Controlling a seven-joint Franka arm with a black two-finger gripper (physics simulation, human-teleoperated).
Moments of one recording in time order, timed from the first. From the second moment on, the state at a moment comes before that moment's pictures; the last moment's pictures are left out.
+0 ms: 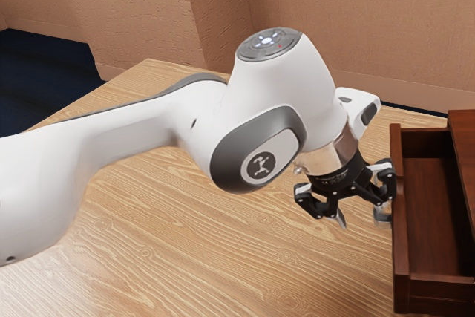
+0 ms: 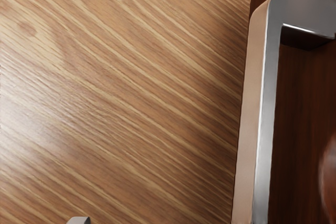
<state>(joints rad) -0.57 0.12 0.19 -1.69 -0.04 2.13 -0.97</state>
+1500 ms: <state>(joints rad) -0.52 -0.08 0.22 -1.92 0.02 2.16 -0.99</state>
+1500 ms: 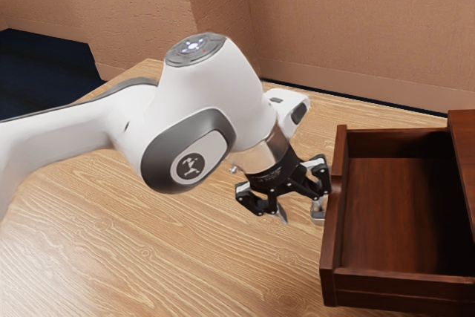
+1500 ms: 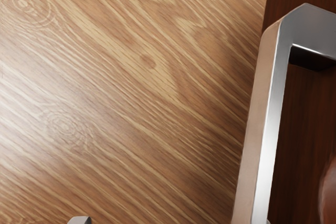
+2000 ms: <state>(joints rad) -0.50 -0.10 0.22 -1.94 0.03 2.17 -0.99</state>
